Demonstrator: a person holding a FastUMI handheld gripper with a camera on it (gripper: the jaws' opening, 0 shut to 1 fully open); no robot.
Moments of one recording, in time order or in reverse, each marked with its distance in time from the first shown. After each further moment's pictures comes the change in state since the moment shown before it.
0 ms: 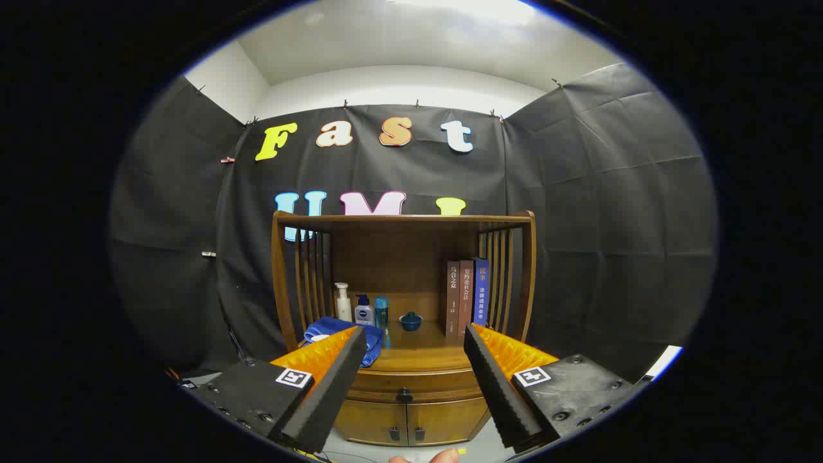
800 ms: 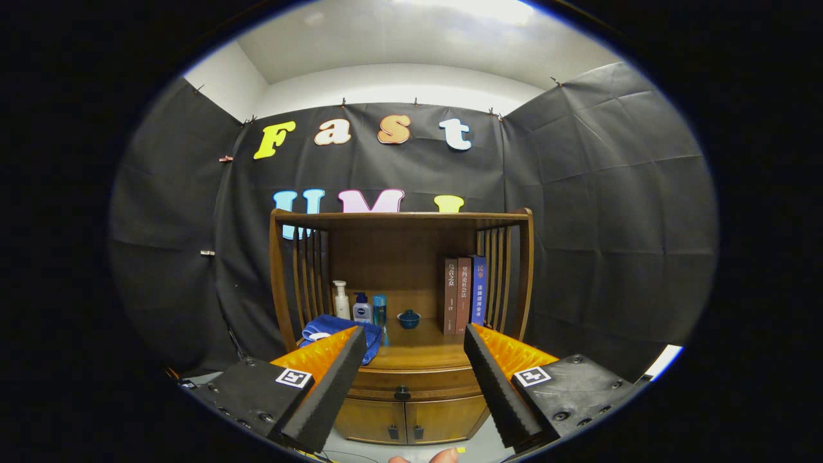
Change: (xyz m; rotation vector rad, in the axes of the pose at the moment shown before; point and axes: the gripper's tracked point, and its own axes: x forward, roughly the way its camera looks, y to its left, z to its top) arm 0.000 -0.003 -0.007 -0.012 0.004 -0.002
